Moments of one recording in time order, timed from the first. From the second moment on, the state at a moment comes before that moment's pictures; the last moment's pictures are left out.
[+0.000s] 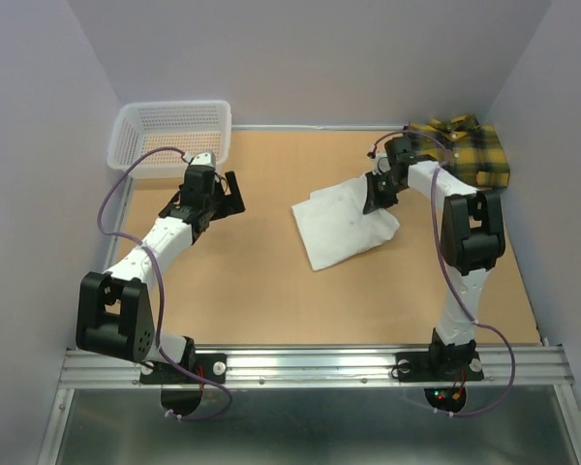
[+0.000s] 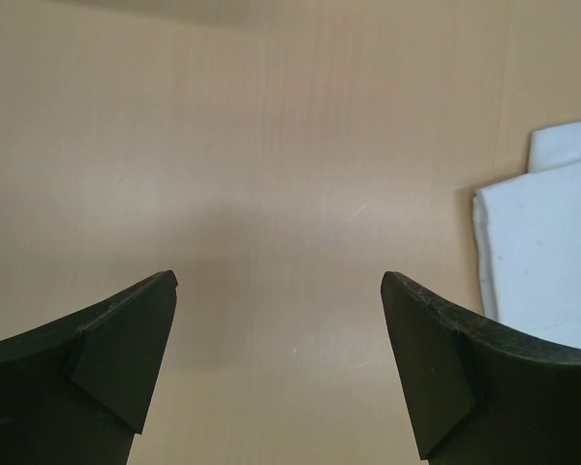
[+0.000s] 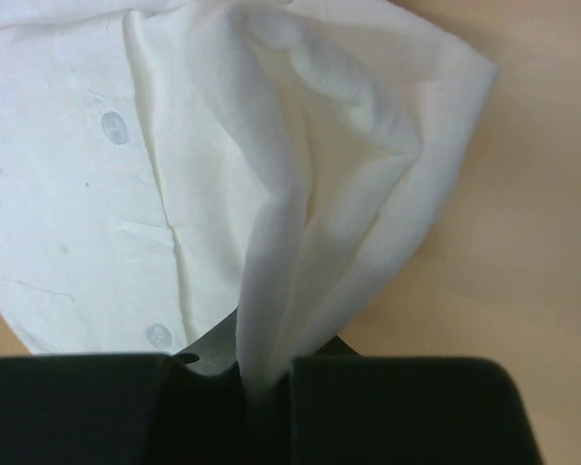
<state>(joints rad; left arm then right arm) -0.25 1.39 0.94 -0.22 -0.10 -0.40 0.17 2.05 1.52 -0.62 -0.40 0.08</state>
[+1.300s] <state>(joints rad) -0.25 1.38 0.94 -0.23 -0.20 -0.45 0.61 2.34 1.82 -0.95 0.80 -0.06</state>
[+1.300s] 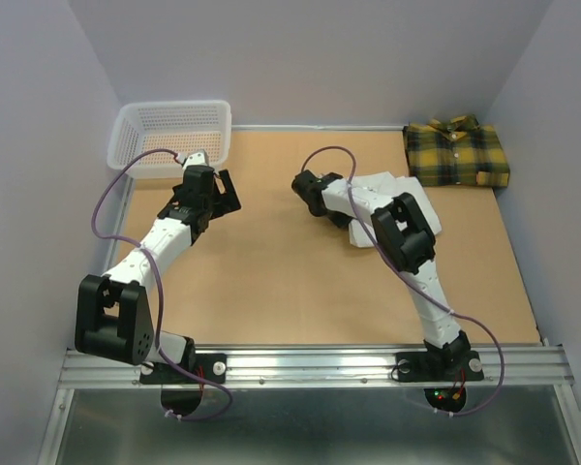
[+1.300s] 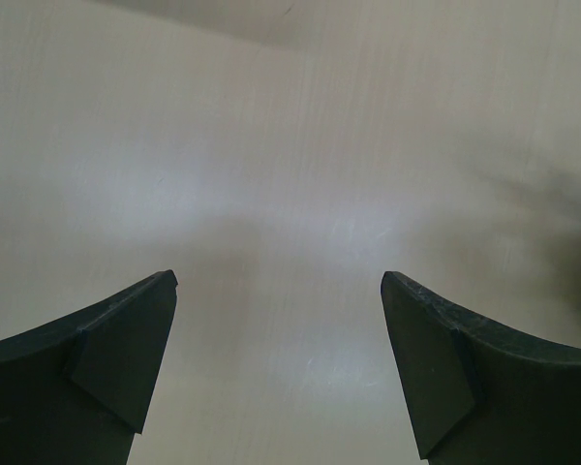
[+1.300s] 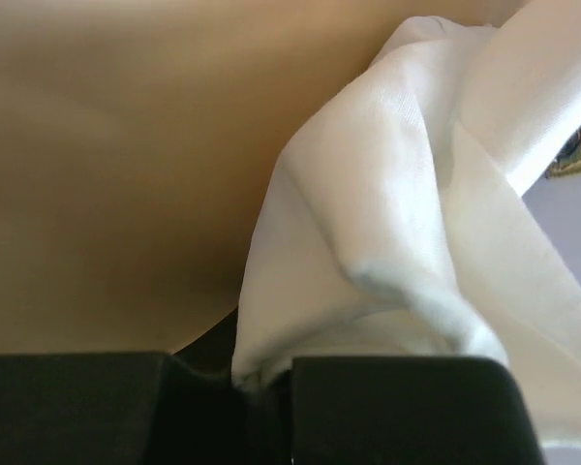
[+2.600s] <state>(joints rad) -0.37 1.40 0.97 -0.21 0.01 -0.62 0.59 1.65 1.51 -0.65 0.23 0.34</state>
